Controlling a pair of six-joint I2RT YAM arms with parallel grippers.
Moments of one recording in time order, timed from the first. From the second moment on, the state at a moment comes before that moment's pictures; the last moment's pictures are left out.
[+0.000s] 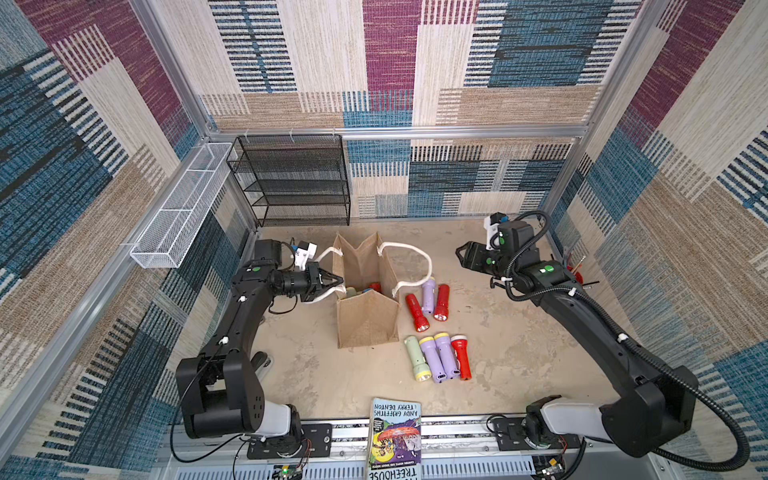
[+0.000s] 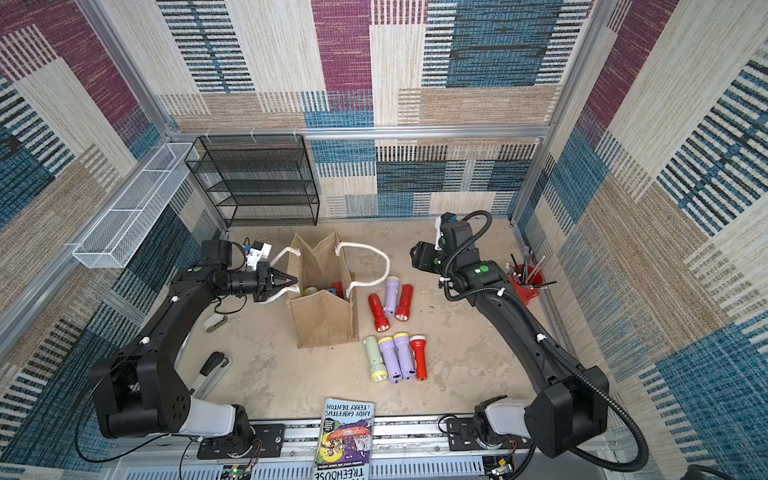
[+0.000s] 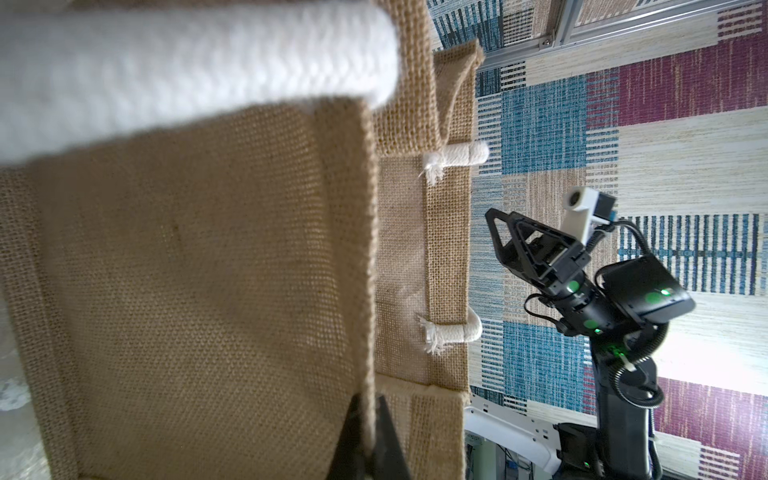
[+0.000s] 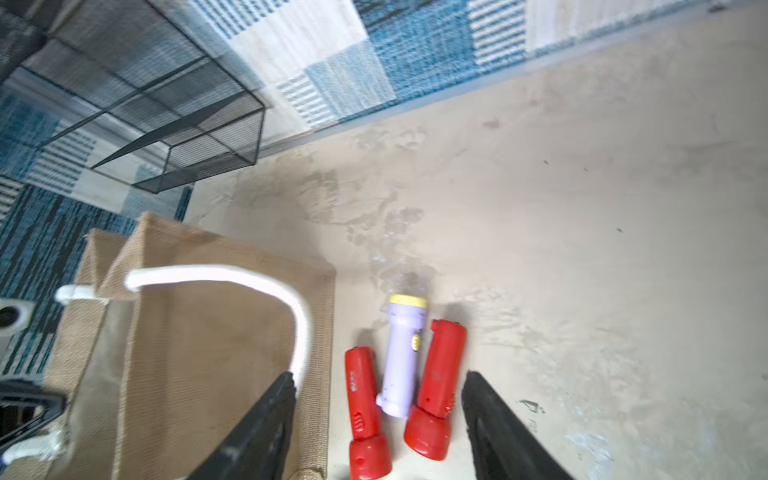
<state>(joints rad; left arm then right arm) 0.09 1.45 1.15 -0.76 1.07 -0.34 0.29 1.31 1.17 -0.51 -0.11 0.52</state>
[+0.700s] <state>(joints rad) 0.09 1.45 1.15 -0.77 1.07 -0.34 0.23 1.76 1.13 -0.41 -0.29 0.55</state>
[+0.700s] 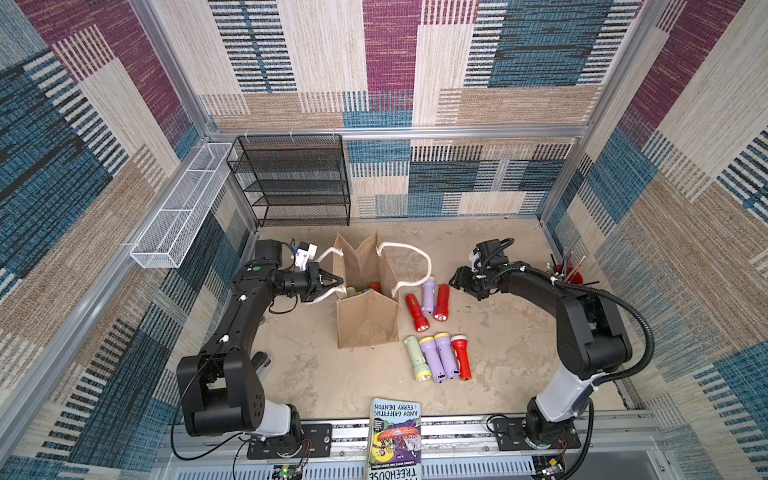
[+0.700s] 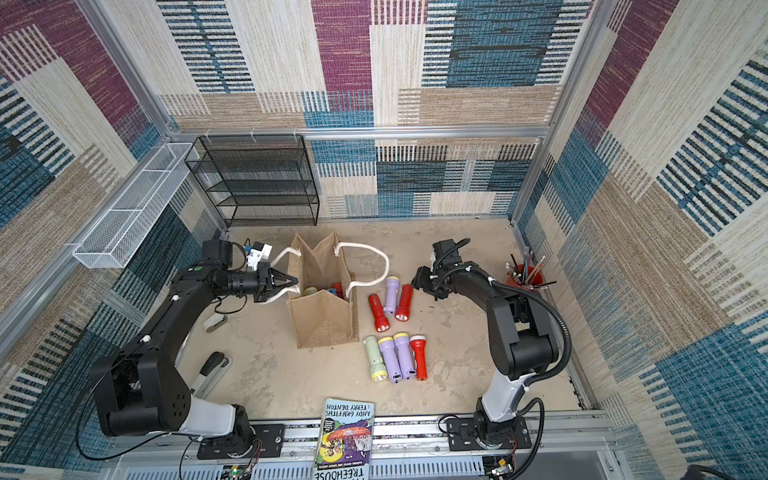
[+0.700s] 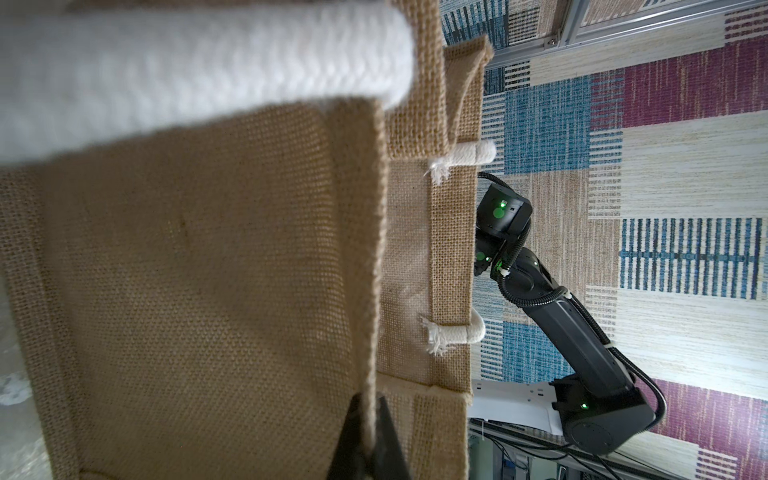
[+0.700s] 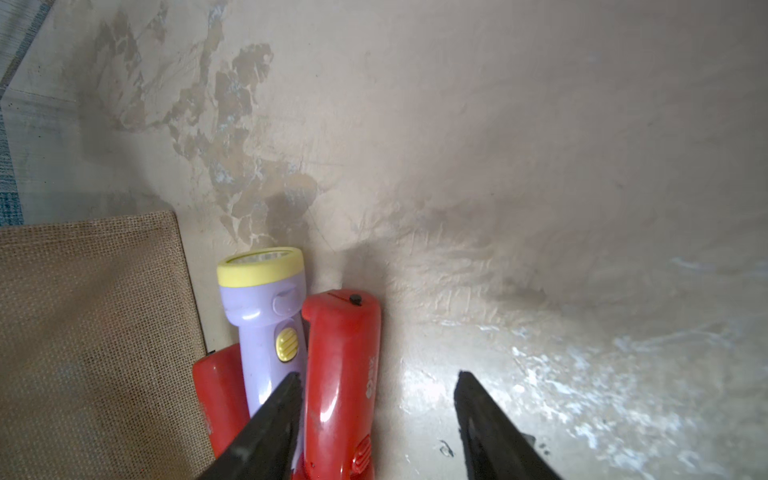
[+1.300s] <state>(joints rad) 0.09 1.45 1.16 -0.79 1.05 -0.31 0.35 1.89 1.22 -0.51 -0.11 0.55</state>
